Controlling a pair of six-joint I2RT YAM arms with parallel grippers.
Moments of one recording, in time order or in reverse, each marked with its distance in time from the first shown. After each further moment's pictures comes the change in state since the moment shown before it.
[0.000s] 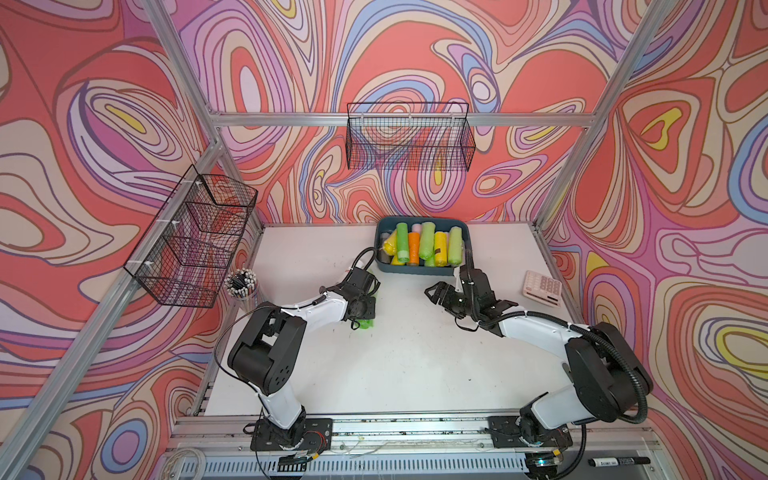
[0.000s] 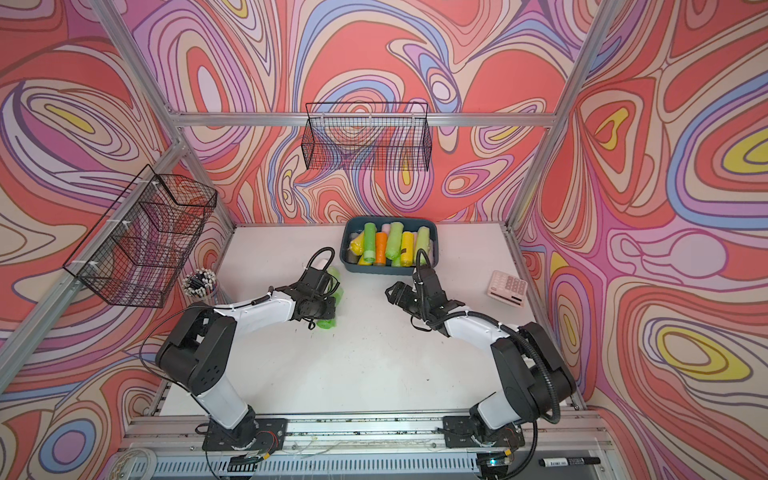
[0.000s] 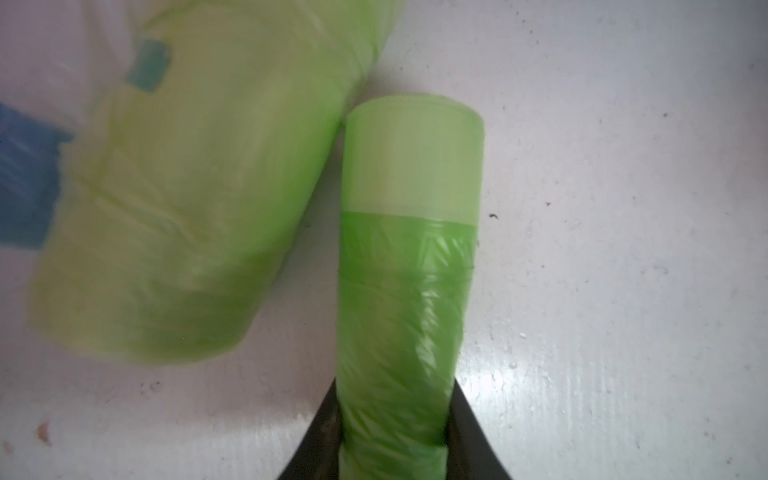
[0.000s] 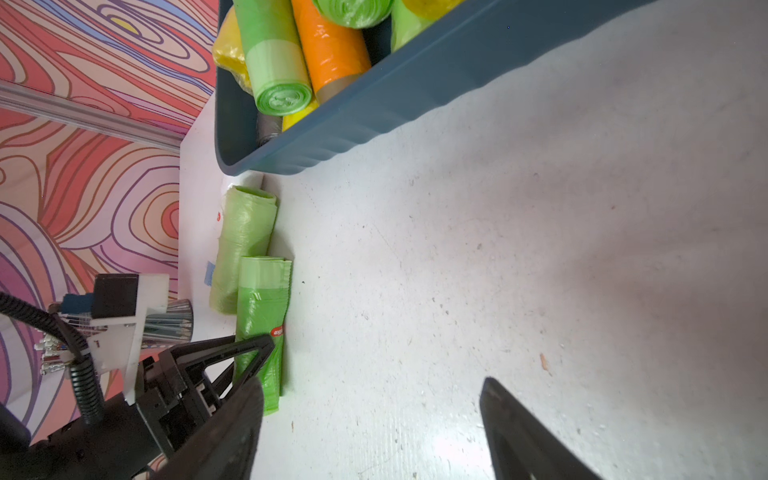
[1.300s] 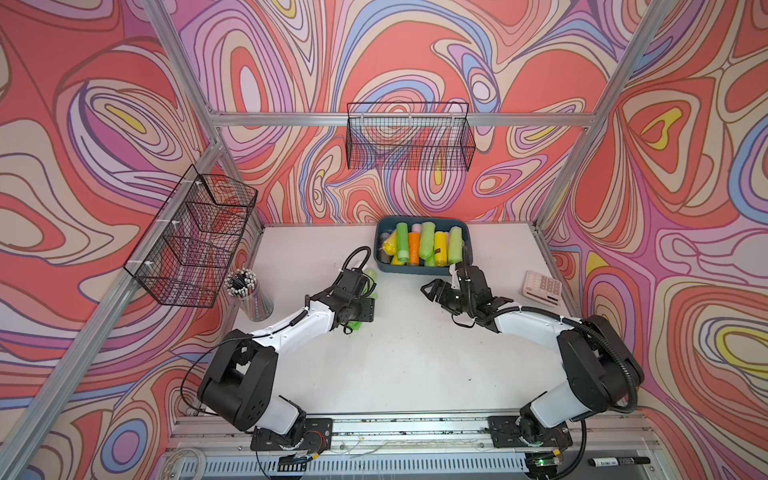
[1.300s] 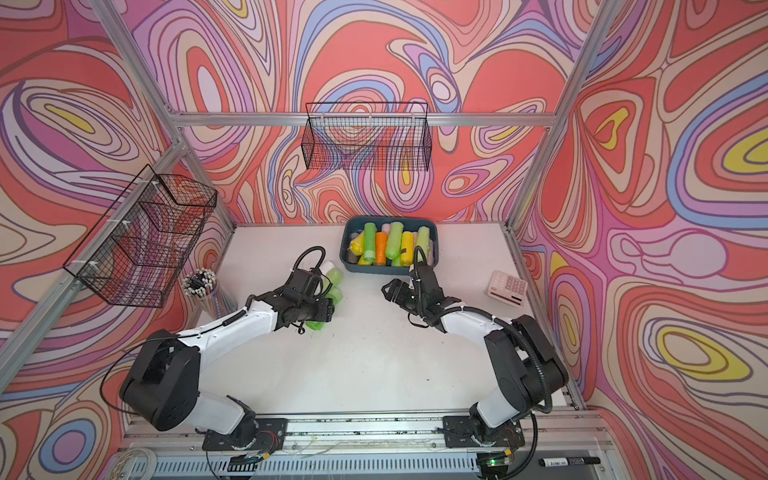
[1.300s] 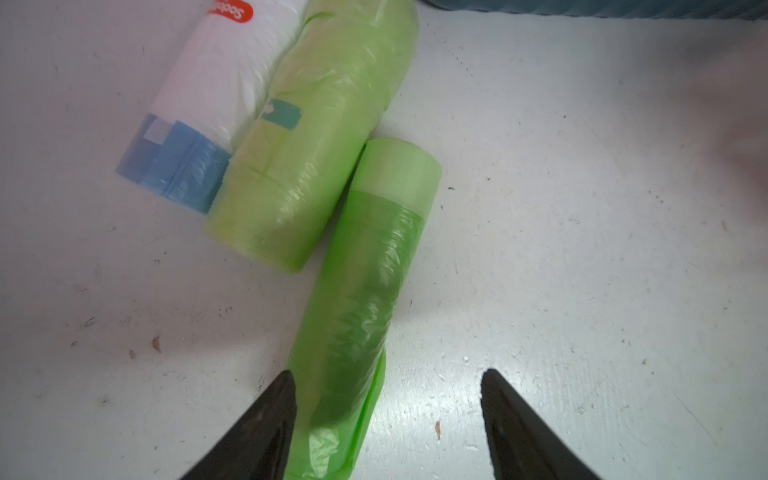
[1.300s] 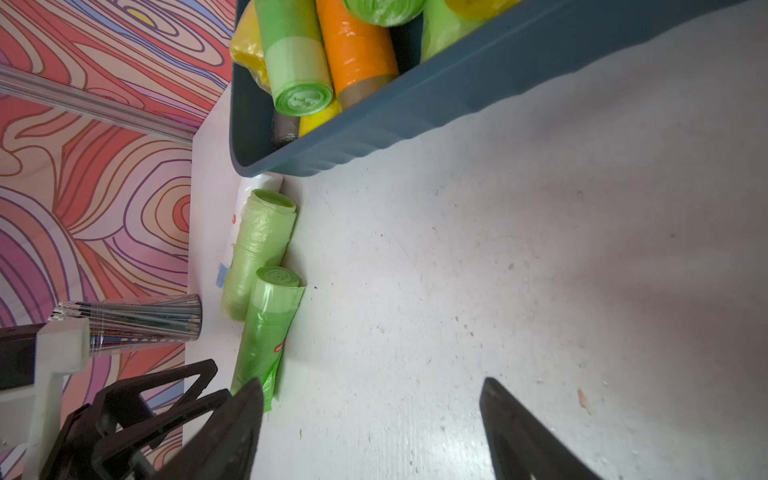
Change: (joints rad) left arm -0.011 -0.219 -0.075 -0.069 -0.039 0.050; right arm 0.000 0.053 0.036 0.033 -0.032 -0.019
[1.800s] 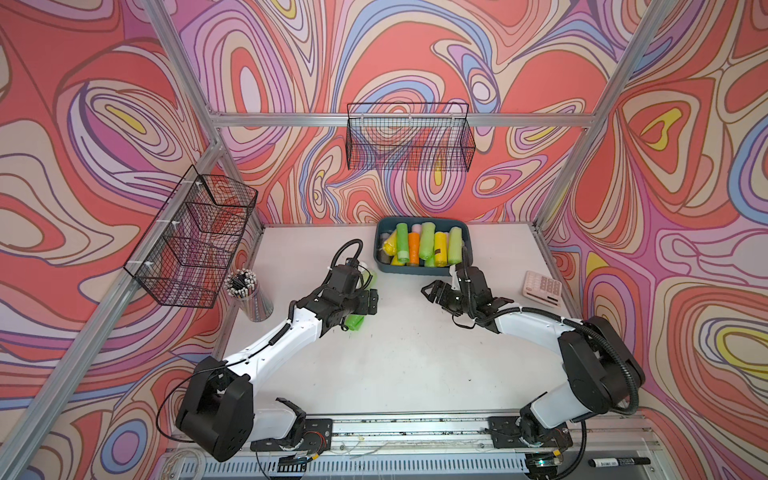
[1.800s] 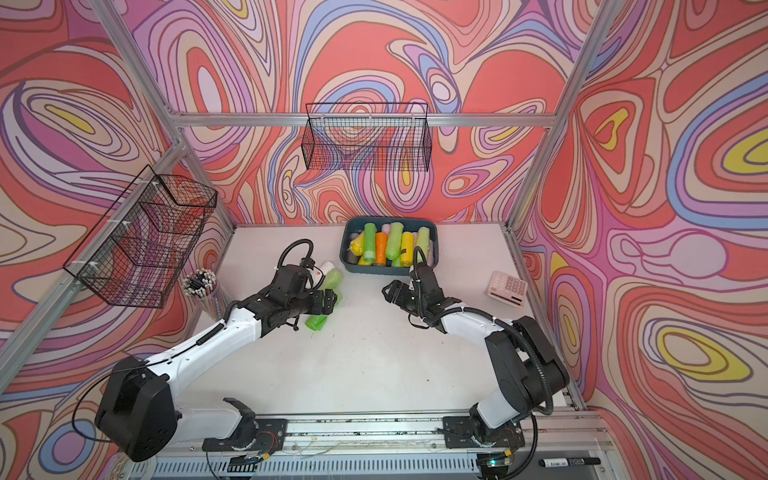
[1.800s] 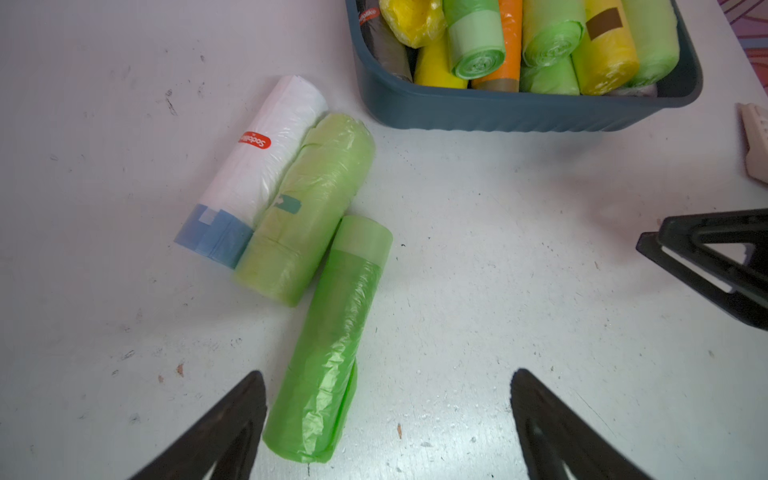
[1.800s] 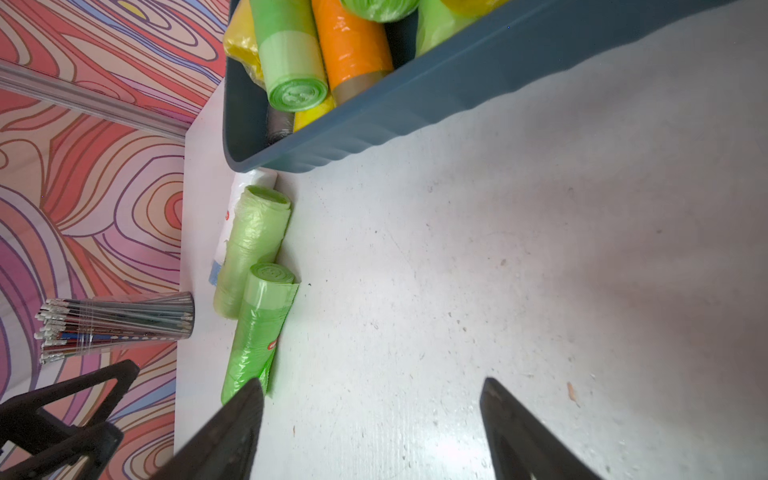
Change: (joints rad) left arm 0.000 -0.157 0.002 0.026 0.035 0.000; right arm -0.001 0.003 0.000 -0.008 0.002 -0.014
